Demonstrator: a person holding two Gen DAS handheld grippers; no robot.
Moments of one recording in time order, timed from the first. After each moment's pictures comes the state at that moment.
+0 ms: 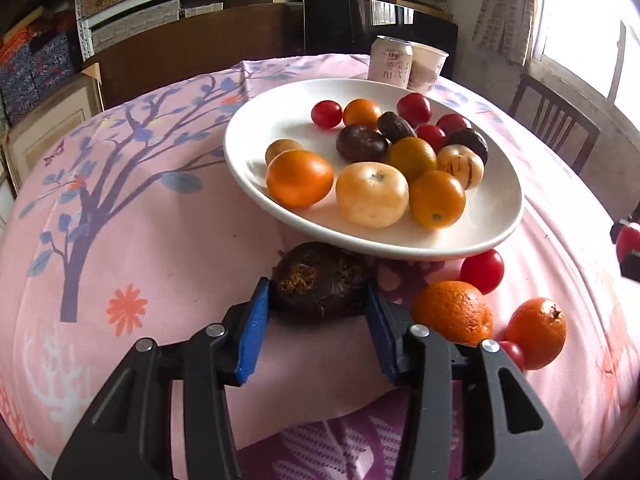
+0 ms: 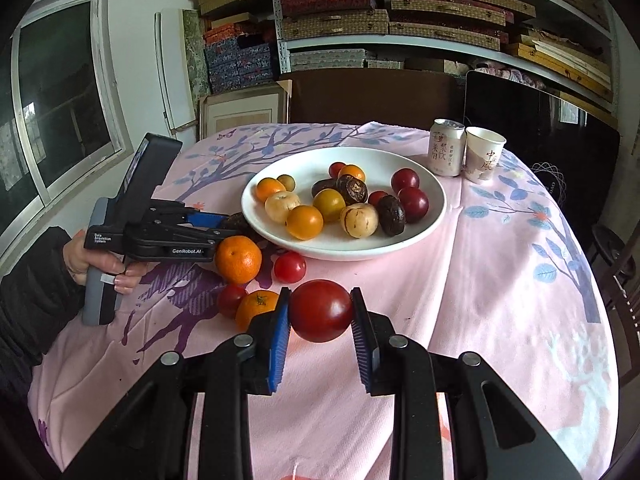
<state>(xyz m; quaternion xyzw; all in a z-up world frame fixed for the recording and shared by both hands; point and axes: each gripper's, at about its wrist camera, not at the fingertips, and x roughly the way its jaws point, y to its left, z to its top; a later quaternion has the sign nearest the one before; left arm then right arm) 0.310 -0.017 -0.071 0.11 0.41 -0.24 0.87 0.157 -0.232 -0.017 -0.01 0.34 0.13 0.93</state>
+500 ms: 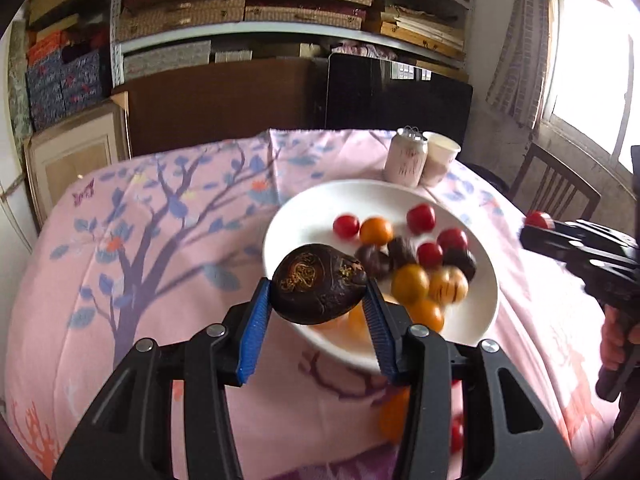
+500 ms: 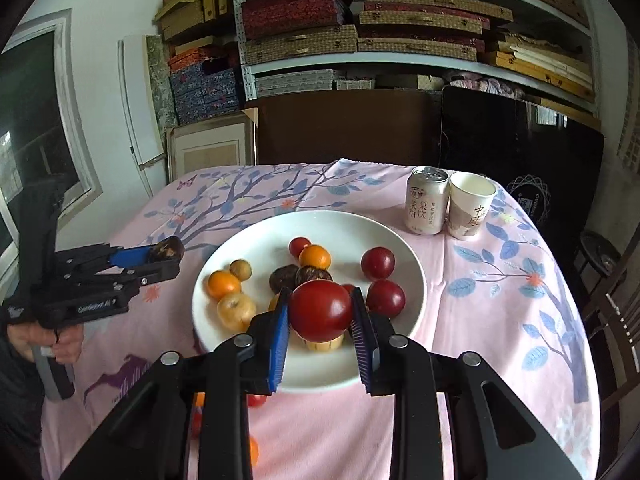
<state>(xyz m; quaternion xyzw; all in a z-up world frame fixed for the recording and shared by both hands) 0.330 -0.015 0.012 0.05 0.34 -0.22 0.91 0.281 -0.242 0.011 0.03 0.33 0.08 0.94</state>
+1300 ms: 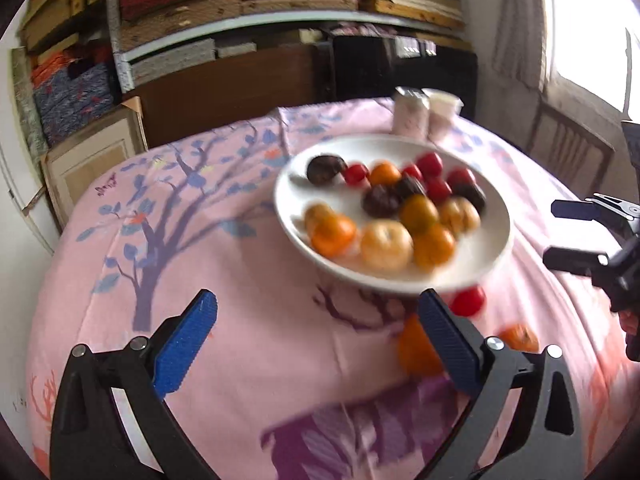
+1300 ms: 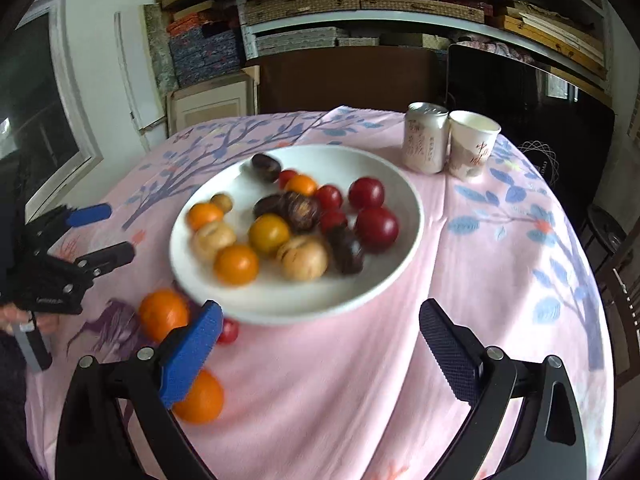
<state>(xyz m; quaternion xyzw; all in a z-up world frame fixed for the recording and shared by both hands) 0.278 -0.005 -0.020 0.12 0.36 -0.20 0.90 0.217 -0.245 -0.039 0.01 0.38 0.12 0.92</state>
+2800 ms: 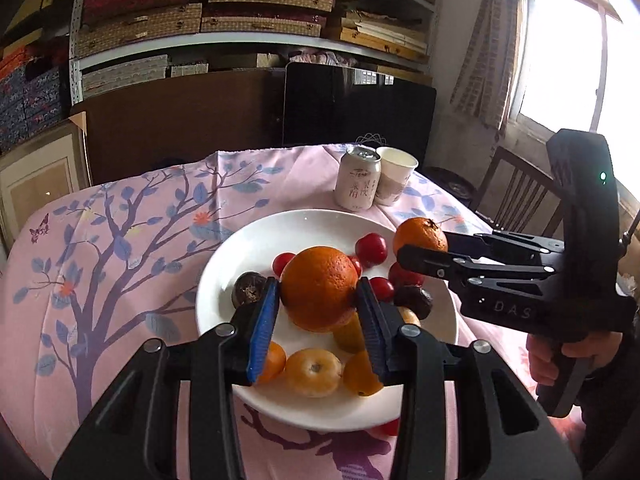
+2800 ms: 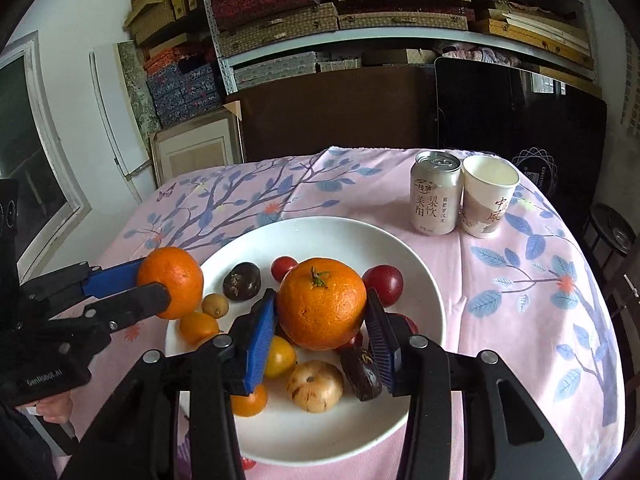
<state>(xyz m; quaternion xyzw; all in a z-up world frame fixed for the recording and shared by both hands) 0.345 -0.058 0.022 0.05 0.33 -0.29 0.90 0.331 -0.249 -0.002 0.07 0.35 0.07 0.93</state>
